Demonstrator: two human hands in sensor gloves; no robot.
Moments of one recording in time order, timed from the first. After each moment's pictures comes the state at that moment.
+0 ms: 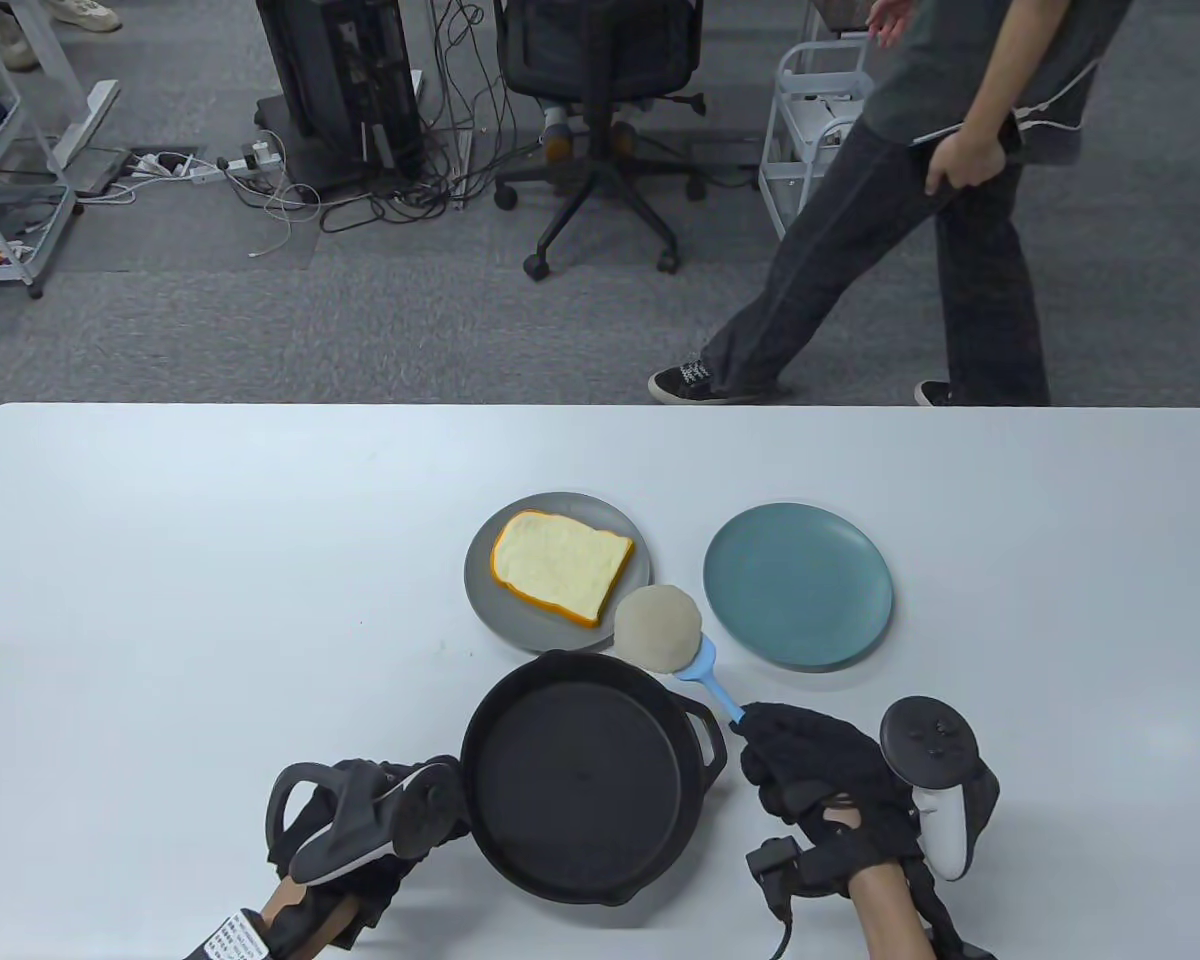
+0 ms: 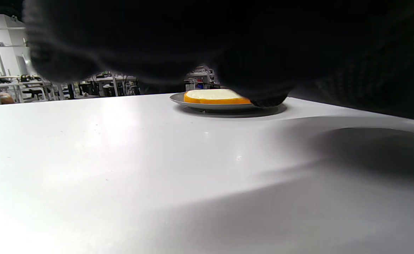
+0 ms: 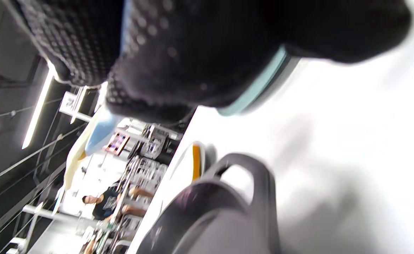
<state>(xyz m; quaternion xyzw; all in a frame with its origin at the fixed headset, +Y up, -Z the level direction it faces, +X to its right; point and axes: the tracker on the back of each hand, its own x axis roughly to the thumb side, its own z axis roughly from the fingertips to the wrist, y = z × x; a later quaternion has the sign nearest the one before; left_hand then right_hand) -0.207 -0.712 -0.252 -0.02 -0.16 -0.06 0.99 0.198 -0.714 -0.266 -0.13 0.03 0.84 0.53</state>
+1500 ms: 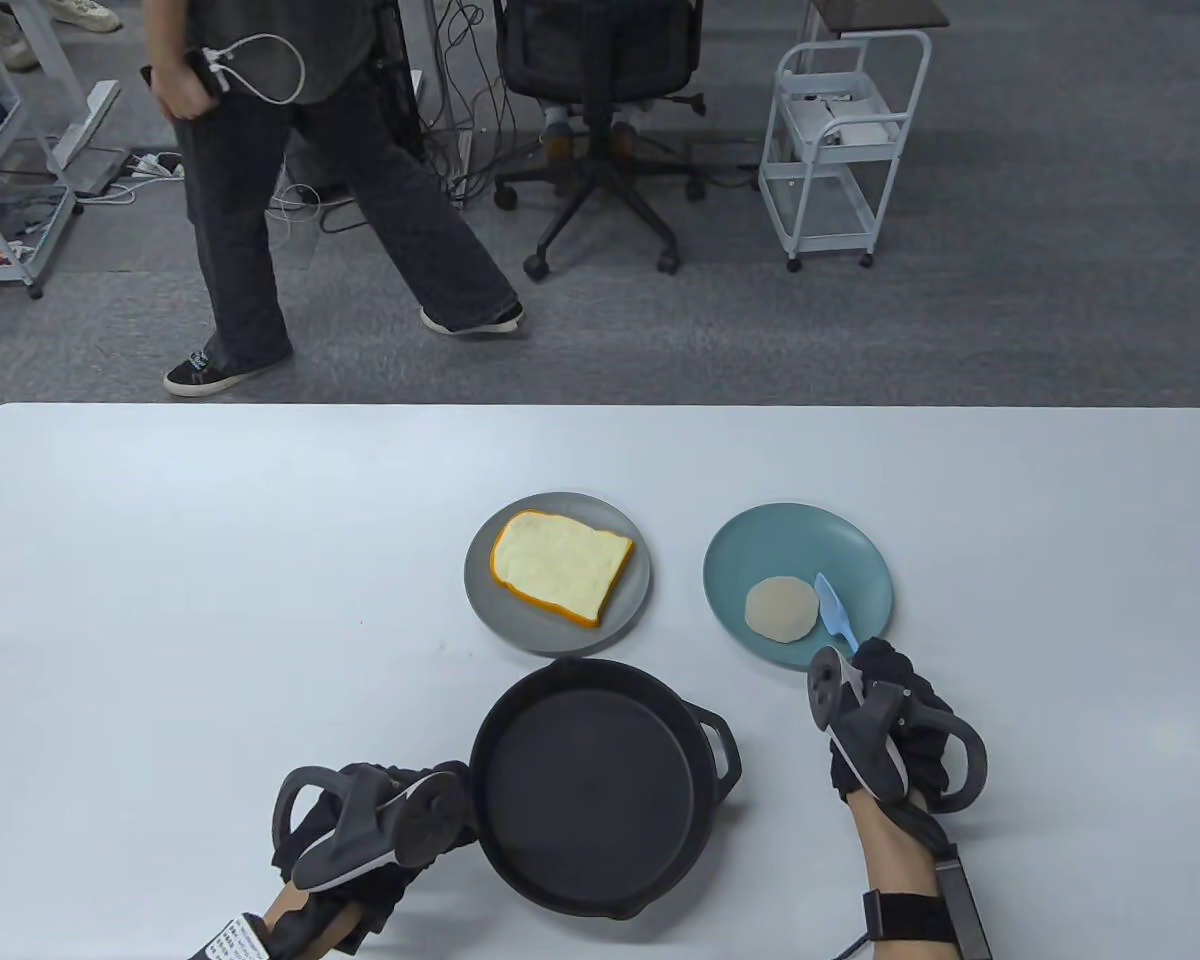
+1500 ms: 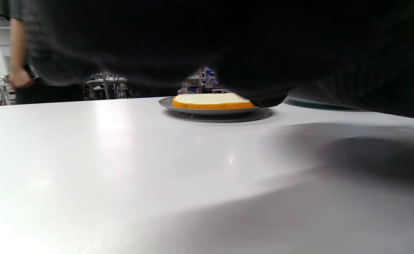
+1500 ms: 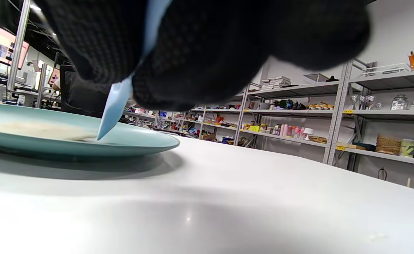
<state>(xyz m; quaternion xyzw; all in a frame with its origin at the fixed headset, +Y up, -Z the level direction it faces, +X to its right) -0.201 -0.710 -0.248 -0.01 -0.18 -0.05 0.98 0.203 -0.725 -0.321 -0.21 -0.15 0.96 -0.12</state>
